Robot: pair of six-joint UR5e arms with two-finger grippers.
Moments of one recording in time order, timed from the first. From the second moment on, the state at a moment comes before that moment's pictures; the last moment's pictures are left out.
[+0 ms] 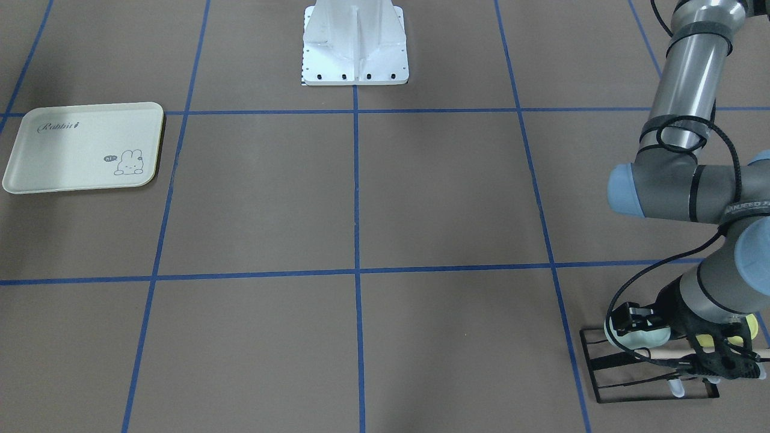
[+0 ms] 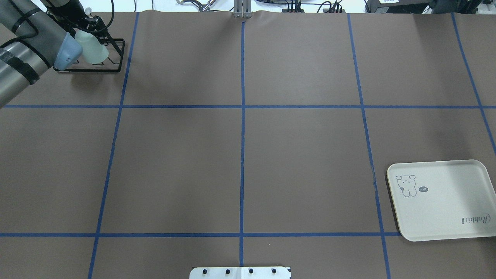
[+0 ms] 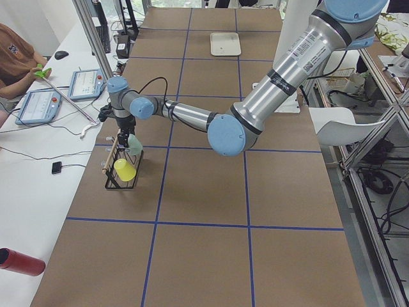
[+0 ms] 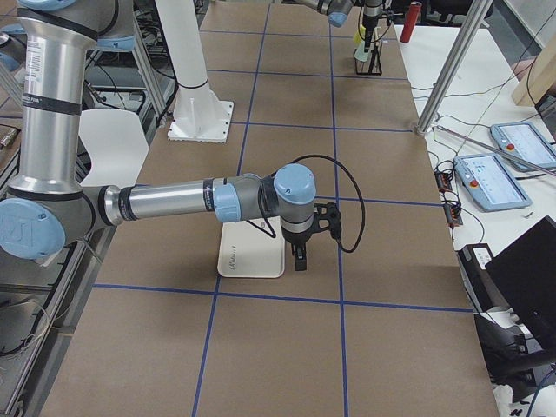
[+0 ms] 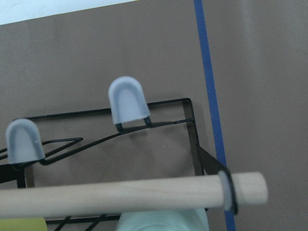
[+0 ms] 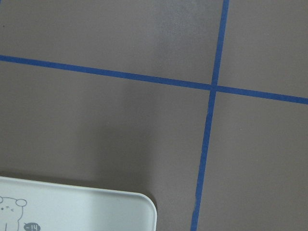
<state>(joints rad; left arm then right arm) -1.14 -2.31 -1.07 -1.80 -2.14 -0.49 1.51 -1.73 1.88 -1.54 2.37 0.03</state>
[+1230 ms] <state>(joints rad) -1.23 -2.30 -1.52 -1.30 -2.20 -0.45 1.46 -1.72 1.87 -1.53 2.37 0.03</state>
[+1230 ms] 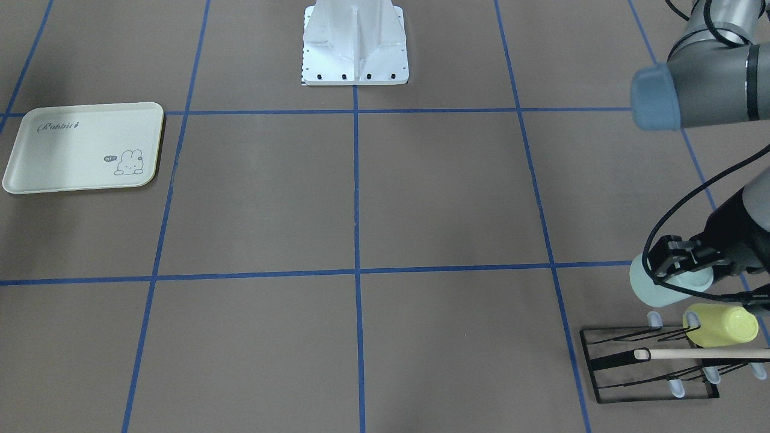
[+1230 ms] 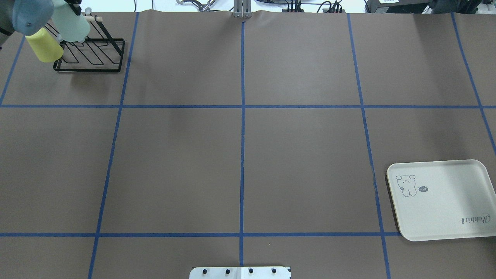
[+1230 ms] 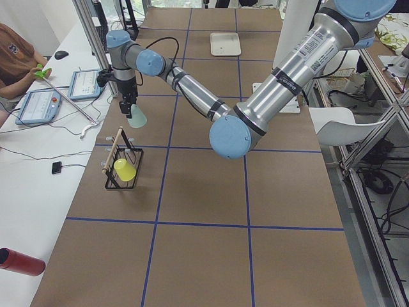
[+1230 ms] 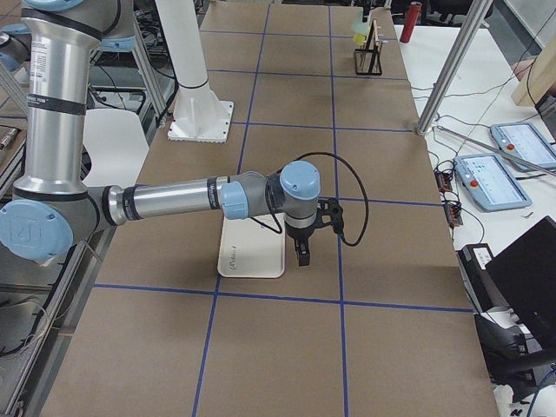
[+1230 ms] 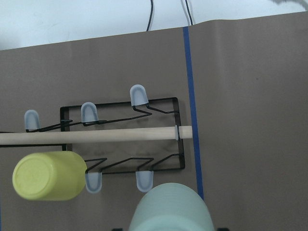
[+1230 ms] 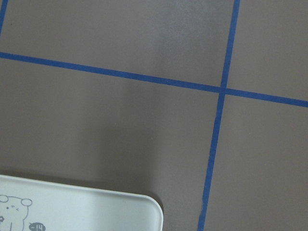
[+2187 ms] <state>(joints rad) -0.94 -2.30 -1.79 -1.68 -2.39 -1.46 1.33 -1.54 1.83 -1.40 2.61 0.36</state>
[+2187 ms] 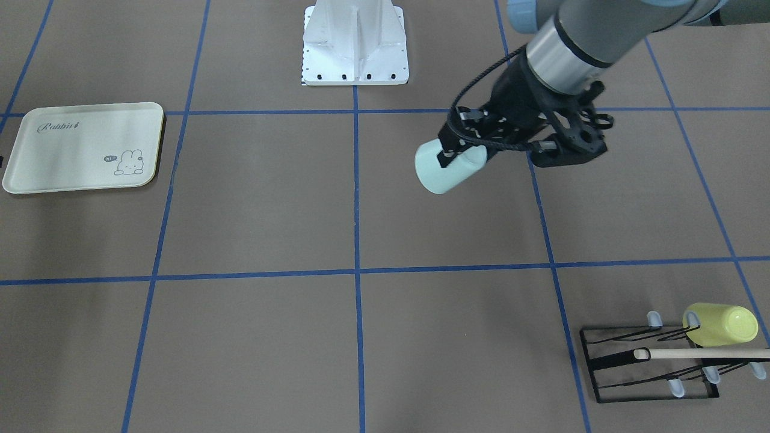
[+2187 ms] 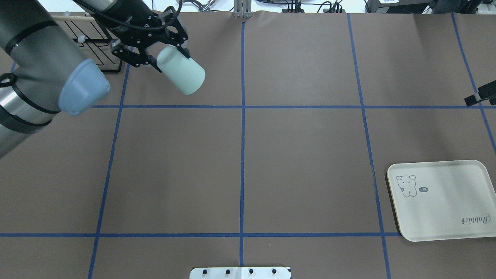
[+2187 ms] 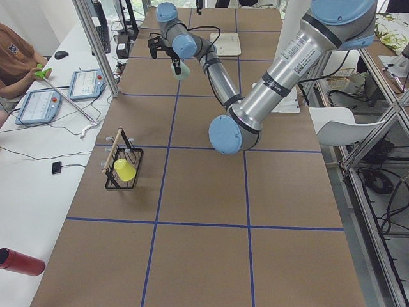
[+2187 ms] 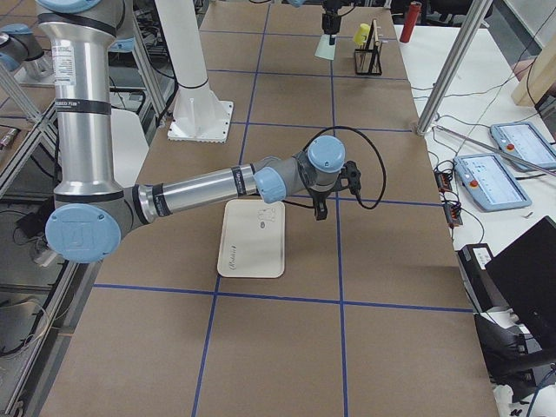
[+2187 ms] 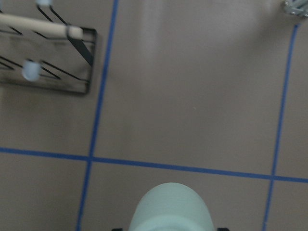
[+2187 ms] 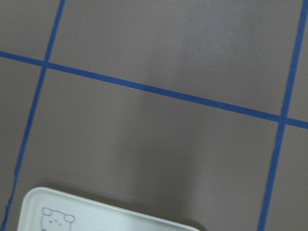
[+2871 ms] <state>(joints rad) -0.85 -2.30 -1.74 -2.30 -2.25 -2.01 1.10 -1.35 1.82 -1.05 2.52 0.99</state>
